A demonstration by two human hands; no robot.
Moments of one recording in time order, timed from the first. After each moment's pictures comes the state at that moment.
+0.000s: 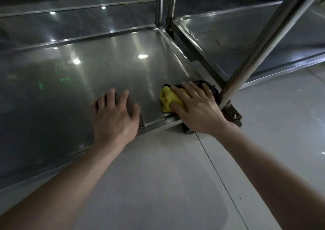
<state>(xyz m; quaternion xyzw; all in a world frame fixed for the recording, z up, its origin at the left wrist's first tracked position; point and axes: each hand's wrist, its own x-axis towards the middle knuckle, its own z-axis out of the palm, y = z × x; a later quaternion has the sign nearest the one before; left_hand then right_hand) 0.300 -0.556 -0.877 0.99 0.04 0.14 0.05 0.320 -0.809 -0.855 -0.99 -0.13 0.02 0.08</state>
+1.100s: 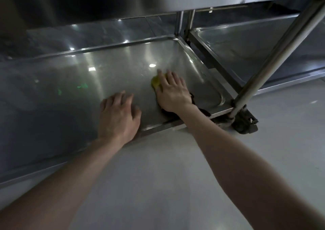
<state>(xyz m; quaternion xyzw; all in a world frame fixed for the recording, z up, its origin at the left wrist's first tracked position) 0.283 -0.491 -0.861 0.99 0.01 0.15 0.08 0.386 -0.675 -0.866 -0.99 -0.11 -0.02 0.12</state>
